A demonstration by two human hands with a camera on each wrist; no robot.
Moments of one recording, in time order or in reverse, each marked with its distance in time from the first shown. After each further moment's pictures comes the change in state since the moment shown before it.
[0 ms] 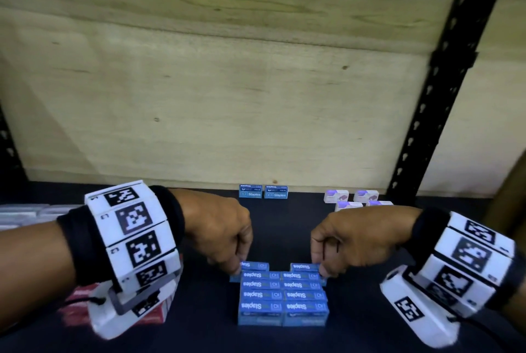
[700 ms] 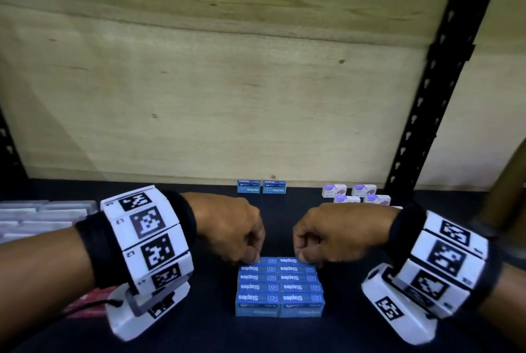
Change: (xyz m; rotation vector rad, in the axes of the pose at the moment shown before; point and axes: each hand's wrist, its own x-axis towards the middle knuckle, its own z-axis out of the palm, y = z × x) left_hand 0.008 0.015 0.005 -0.025 0.029 0.036; right_hand 0.007 -0.018 0.006 -0.138 0.094 -0.067
